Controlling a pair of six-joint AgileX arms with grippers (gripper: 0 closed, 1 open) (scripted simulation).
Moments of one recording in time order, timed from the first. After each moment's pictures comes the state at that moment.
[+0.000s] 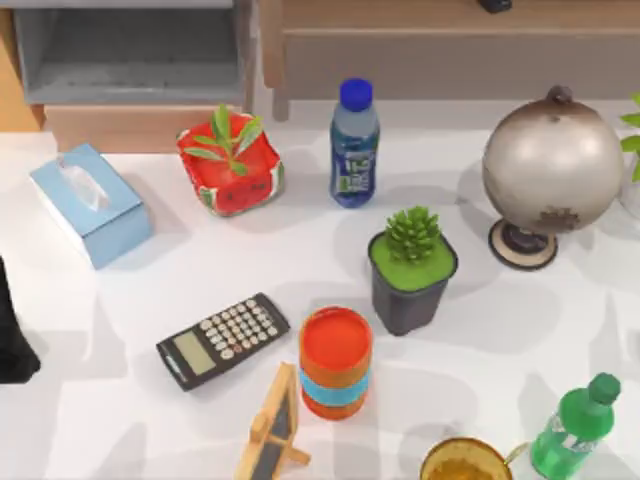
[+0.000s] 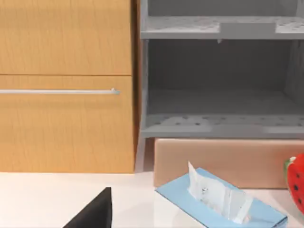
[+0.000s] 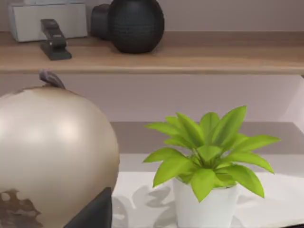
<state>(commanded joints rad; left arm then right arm) 0.00 0.00 0.00 0.00 0.00 0.00 0.00 0.00 0.00 0.00 0.00 0.00</state>
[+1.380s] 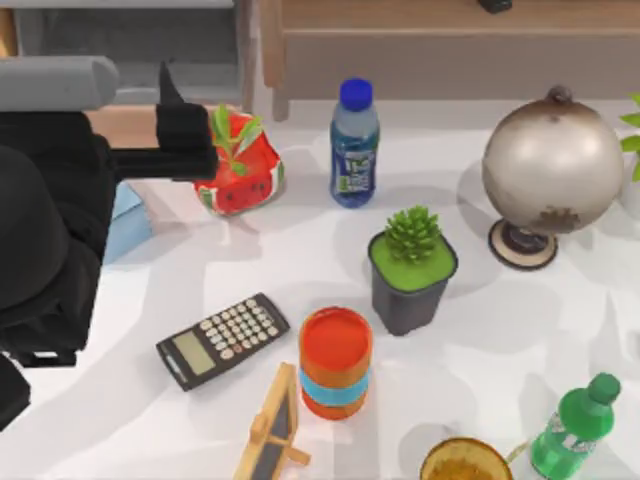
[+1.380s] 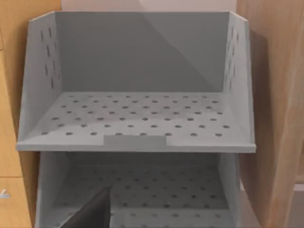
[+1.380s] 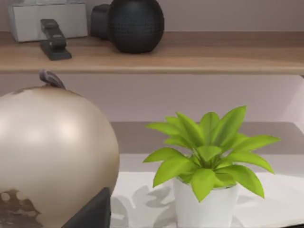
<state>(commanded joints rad) -0.67 1.04 0.51 0.53 -0.66 0.02 0.00 0.00 0.00 0.00 0.00 0.00</state>
